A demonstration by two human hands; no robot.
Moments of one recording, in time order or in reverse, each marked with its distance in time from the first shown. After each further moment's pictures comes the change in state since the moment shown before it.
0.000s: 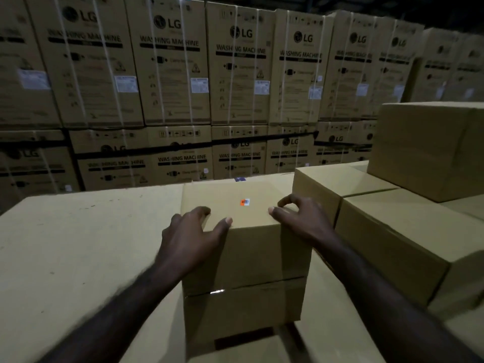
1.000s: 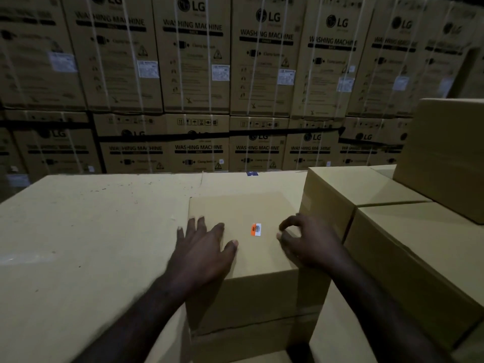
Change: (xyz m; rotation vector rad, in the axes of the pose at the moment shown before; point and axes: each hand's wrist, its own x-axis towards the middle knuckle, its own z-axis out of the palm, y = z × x) left_hand 0.020 0.012 0.073 0.382 -0.227 0.021; right_hand 0.027 0.049 -0.004 -0.263 -0.205 -0.127
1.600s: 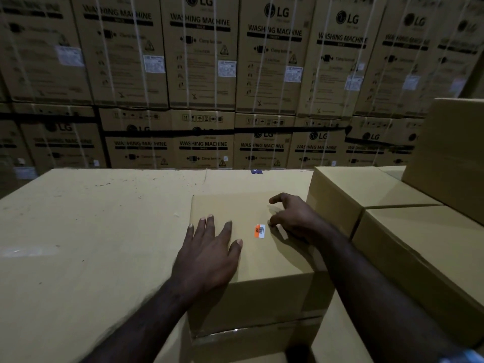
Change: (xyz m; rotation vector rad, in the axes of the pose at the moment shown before) left_hand -0.003 0.006 0.005 0.057 -0.065 0.013; right_hand 0.077 -0.015 0.012 0.322 -0.212 0.162
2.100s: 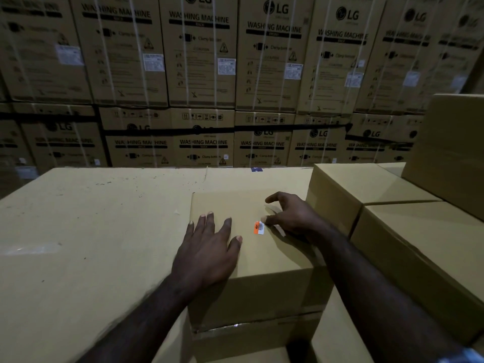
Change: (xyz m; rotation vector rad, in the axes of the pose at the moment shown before) left_hand 0.002 0.000 0.002 0.001 0.004 -0.008; right_hand -0.002 0.007 0.003 -0.064 0.007 -0.094
